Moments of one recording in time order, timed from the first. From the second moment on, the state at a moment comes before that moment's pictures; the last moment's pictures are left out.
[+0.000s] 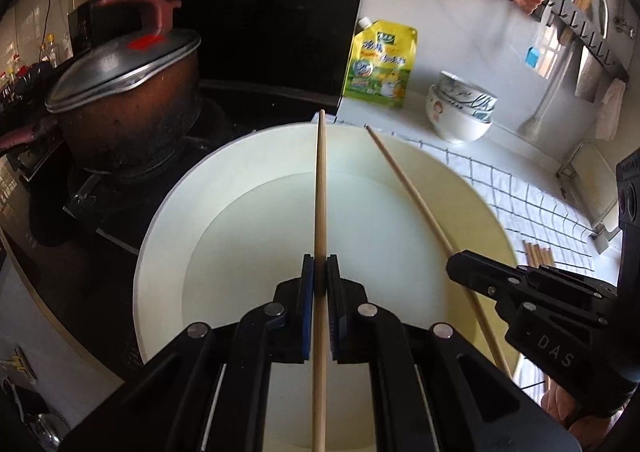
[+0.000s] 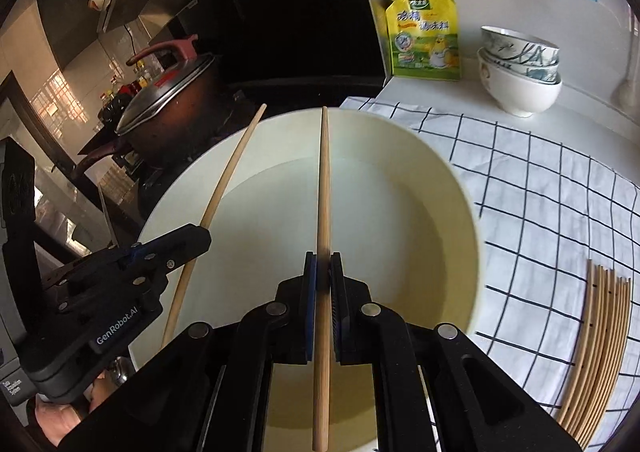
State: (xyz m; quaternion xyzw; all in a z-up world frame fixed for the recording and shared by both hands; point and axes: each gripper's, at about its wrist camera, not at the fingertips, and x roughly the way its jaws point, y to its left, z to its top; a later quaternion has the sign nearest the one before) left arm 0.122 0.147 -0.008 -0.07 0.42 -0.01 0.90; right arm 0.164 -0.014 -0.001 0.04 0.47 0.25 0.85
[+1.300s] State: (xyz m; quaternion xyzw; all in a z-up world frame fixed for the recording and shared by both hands) left arm 0.069 0.111 0.012 -0.08 0.38 -0.03 0.92; right arm 0.095 -0.091 0.026 0.06 0.41 0.17 0.89
